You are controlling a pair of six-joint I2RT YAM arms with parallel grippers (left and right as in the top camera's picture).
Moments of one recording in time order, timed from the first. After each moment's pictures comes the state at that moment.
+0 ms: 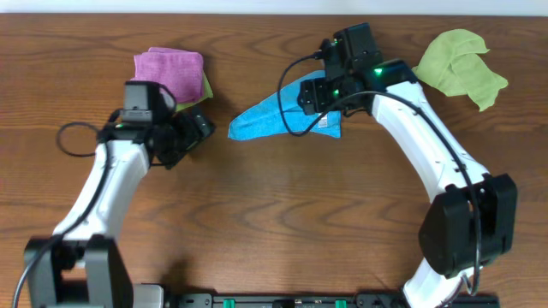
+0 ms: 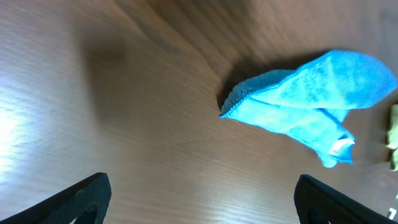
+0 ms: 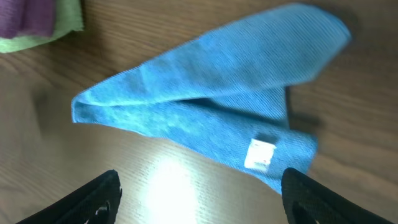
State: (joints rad) left arm -0.03 1.58 1.03 -0.59 0.39 -0.66; right arm 0.31 1.88 1.59 -0.82 -0.23 0.18
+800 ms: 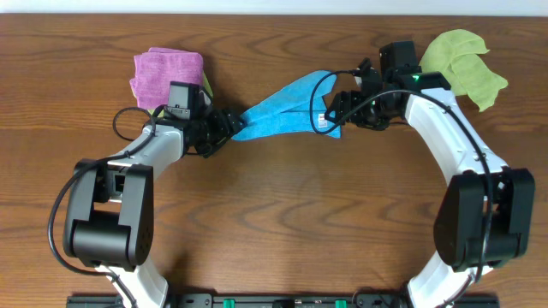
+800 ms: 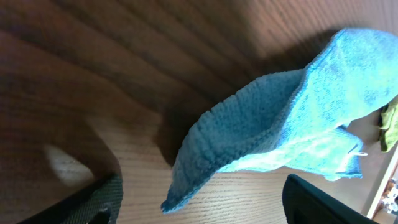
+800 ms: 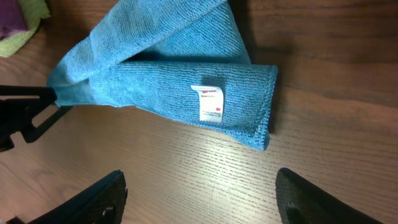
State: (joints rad) left arm -0.14 1.88 1.03 -0.22 0.51 -0.73; right arm 0.12 1.88 1.43 -0.81 -0.45 0.20
